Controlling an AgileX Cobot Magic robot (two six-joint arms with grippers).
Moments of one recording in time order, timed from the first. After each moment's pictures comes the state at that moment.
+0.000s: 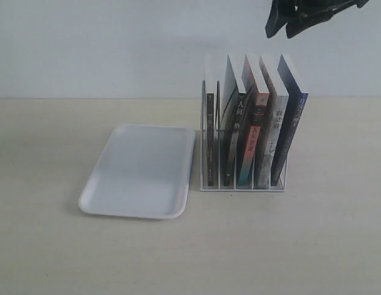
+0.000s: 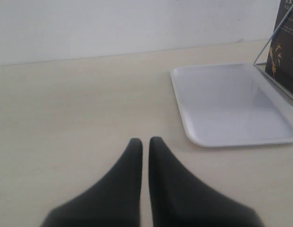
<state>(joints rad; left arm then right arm) -0.10 0.00 0.00 -0.04 0.33 0.08 0.32 1.82 -1.90 0.12 1.10 0.07</state>
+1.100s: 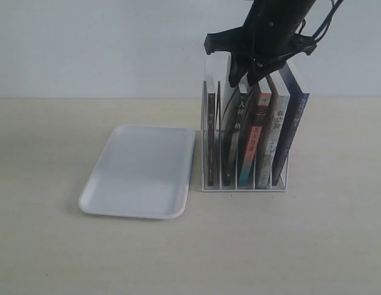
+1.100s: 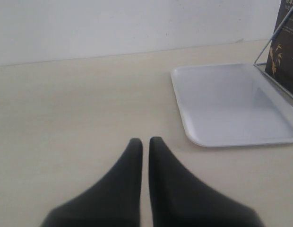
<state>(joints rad) -0.10 0.00 0.00 -0.04 0.33 0.08 0.42 1.97 -1.90 0.12 1.13 0.09</state>
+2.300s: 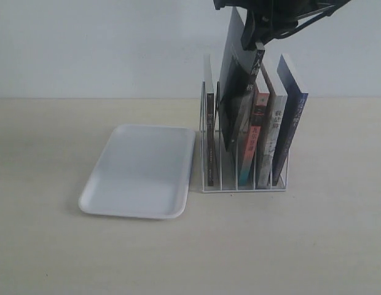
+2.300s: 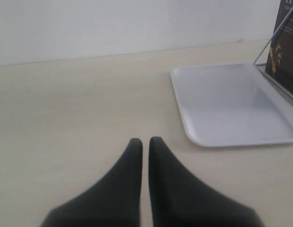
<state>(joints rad) -0.10 0.00 0.00 -0.04 0.33 0.08 0.42 1.82 -1.90 0.12 1.13 0.08</state>
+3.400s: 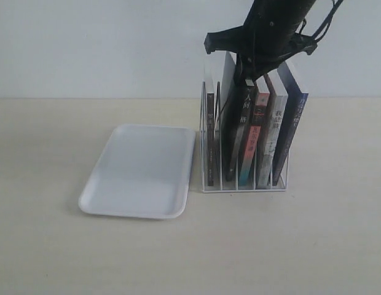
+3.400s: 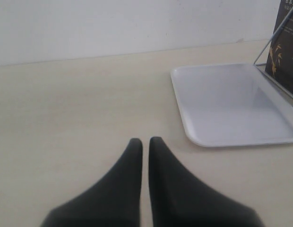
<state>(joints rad) -0.10 0.00 0.00 -0.04 0.33 0.08 0.42 1.97 -1.90 0.11 1.12 0.10</state>
